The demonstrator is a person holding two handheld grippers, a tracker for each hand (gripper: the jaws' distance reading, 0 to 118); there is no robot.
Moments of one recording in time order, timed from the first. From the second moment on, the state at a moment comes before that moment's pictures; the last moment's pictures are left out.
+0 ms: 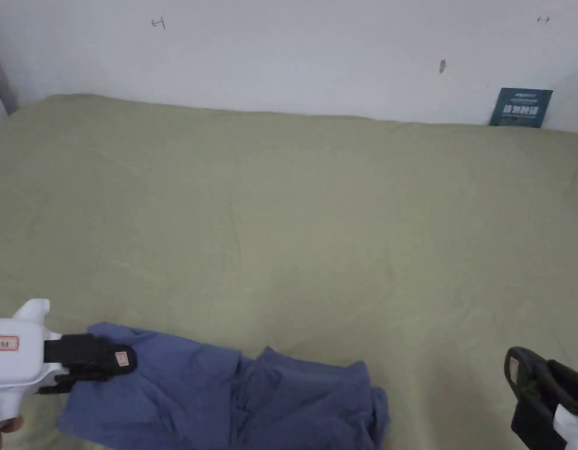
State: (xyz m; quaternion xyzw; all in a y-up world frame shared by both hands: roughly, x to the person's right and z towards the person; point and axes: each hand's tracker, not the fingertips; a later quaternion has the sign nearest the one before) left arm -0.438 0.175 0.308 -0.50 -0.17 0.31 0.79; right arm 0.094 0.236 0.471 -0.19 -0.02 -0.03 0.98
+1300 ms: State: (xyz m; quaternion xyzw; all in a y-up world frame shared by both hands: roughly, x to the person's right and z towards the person) left arm -0.188 0.163 0.335 -0.51 -0.34 0.21 0.76; right arm 0.133 0.207 0.496 -0.23 -0.04 -0.10 0.97
